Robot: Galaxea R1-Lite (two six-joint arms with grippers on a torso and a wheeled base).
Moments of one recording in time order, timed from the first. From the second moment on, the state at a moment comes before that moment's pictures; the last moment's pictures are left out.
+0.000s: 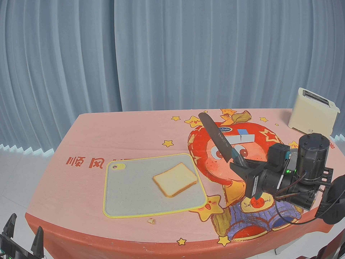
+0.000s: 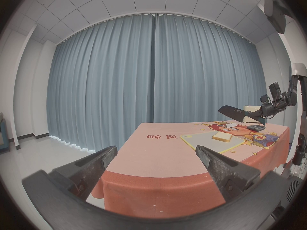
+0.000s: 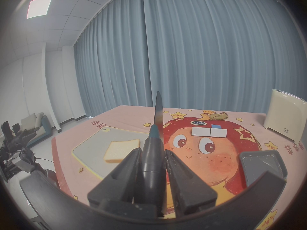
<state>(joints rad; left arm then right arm) 0.00 0.02 -0.02 0.00 0.03 -0.01 0.70 1.61 -0.47 -0.80 -0.16 0.15</state>
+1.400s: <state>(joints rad) 0.00 0.02 -0.02 0.00 0.03 -0.01 0.75 1.60 -0.49 -0.79 -0.15 0.15</state>
